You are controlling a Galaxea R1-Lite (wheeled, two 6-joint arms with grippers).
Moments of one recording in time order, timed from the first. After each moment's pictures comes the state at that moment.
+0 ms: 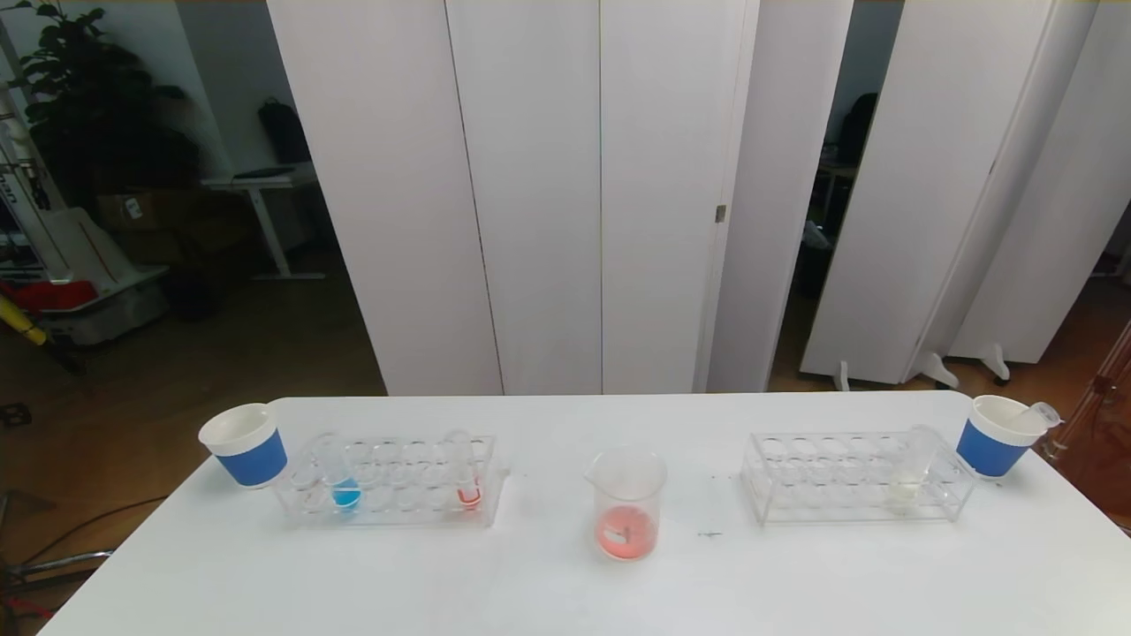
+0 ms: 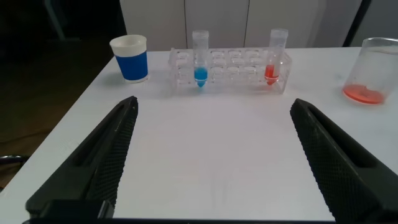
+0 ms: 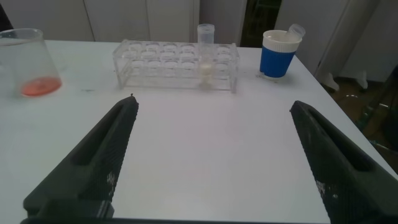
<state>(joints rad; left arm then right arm) 0.00 0.00 -0.04 0.00 0.01 0.01 0.00 0.00 0.00 0.00 0.00 0.00</state>
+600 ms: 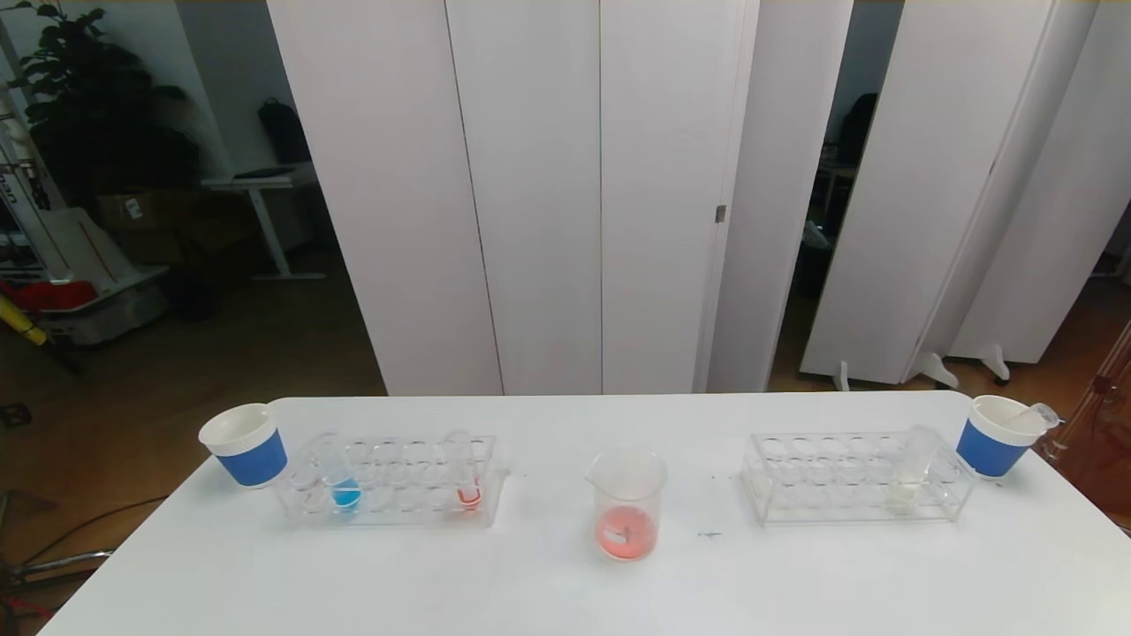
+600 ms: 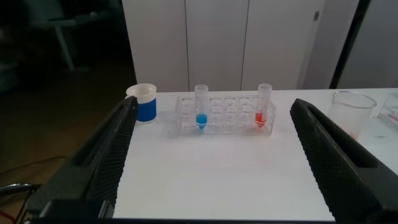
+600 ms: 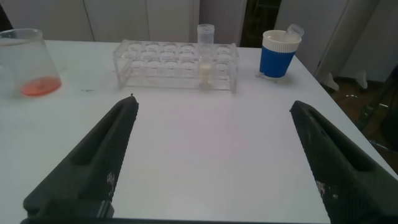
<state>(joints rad) 0.00 0.07 -0.38 0.16 0.02 0.01 0.00 0.00 0.00 0.00 0.00 0.00</state>
